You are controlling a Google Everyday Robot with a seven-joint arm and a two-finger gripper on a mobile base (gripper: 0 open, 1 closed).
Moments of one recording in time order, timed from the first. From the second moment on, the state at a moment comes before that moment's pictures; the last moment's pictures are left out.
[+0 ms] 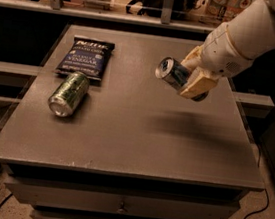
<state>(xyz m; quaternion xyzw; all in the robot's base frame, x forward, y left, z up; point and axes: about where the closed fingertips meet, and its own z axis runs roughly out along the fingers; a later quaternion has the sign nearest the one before) 0.554 -0.096 0.927 -0.73 0.63 0.05 0.27</state>
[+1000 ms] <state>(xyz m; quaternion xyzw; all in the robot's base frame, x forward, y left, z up) 0.536 -0.085 0.920 -0.64 0.60 0.27 0.40</state>
